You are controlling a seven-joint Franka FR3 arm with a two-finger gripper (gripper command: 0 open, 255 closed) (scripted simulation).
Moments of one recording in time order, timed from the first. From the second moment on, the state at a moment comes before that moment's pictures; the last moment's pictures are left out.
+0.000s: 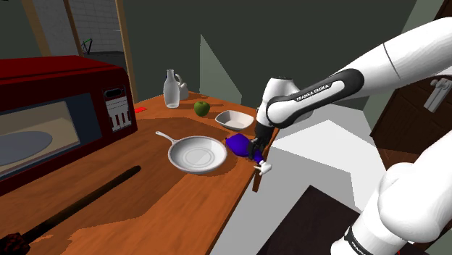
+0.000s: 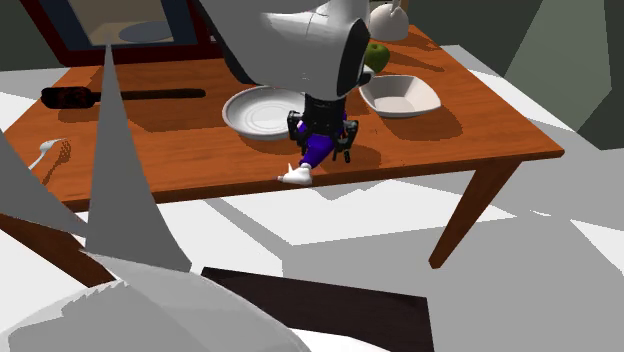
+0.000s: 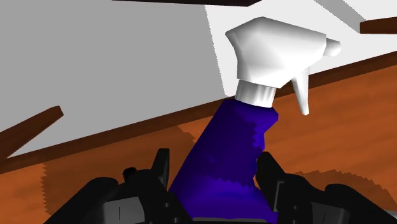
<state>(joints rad) 0.01 -0.23 -0.01 -2.55 0.10 2.39 -0.05</state>
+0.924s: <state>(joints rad) 0.00 -0.33 -0.01 -2.44 0.08 2.18 -0.03</state>
